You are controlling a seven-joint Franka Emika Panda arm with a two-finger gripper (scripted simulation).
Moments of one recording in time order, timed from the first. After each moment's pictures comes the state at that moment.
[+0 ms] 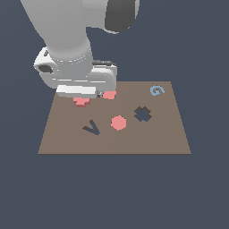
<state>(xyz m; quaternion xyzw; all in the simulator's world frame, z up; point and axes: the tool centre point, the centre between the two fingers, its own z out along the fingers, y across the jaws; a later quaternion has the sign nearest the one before) -0.035 -0.096 0.088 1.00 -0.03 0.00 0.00</state>
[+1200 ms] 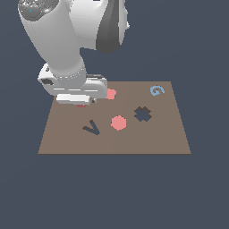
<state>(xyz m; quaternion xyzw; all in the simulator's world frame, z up) -0.050 -0.124 0.031 1.00 -0.03 0.00 0.00</state>
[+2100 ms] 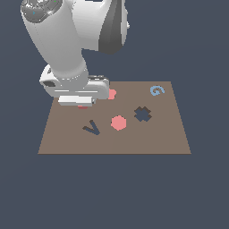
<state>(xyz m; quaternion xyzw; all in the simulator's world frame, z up) -0.045 -0.118 0.031 1.00 -0.02 0.00 0.00</state>
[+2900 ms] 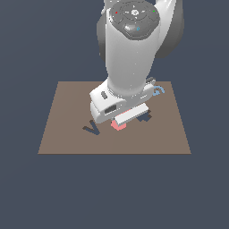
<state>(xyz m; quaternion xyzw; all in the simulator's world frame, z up) 0.012 0.027 0.038 0.97 0.25 0.00 0.00</state>
